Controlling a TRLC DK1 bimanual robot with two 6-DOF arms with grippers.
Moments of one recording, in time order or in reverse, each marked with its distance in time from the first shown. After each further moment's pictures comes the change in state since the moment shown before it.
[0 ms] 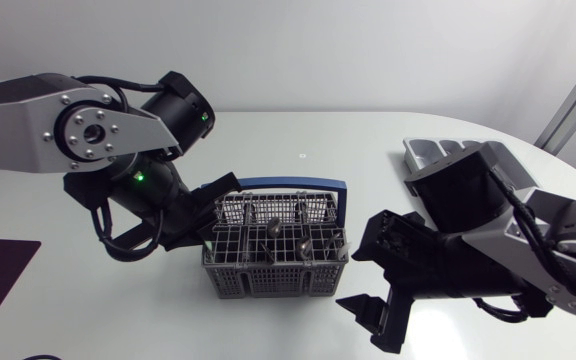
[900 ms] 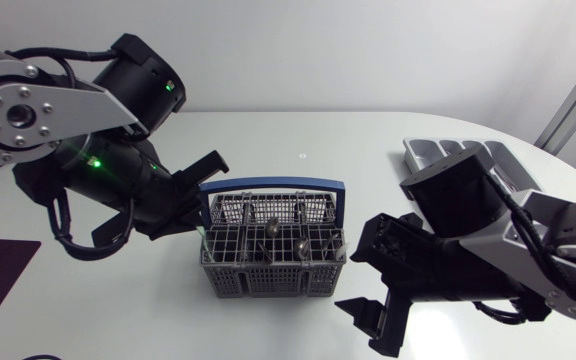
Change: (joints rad) left arm 0.006 -0.124 0.009 -0.012 0.003 0.008; right arm 0.027 0.000 0.000 0.000 0.025 0.000
